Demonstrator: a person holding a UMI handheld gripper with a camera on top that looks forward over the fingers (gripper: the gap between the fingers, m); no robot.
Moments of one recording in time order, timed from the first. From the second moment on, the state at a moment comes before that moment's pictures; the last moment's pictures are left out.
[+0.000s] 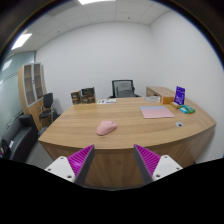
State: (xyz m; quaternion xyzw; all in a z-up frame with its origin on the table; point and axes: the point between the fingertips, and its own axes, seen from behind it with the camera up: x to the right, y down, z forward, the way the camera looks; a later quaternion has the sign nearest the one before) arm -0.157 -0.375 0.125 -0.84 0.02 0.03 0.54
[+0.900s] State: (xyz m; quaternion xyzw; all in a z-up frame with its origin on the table) arm -0.222 -0.121 0.005 -0.87 0.01 0.15 0.47
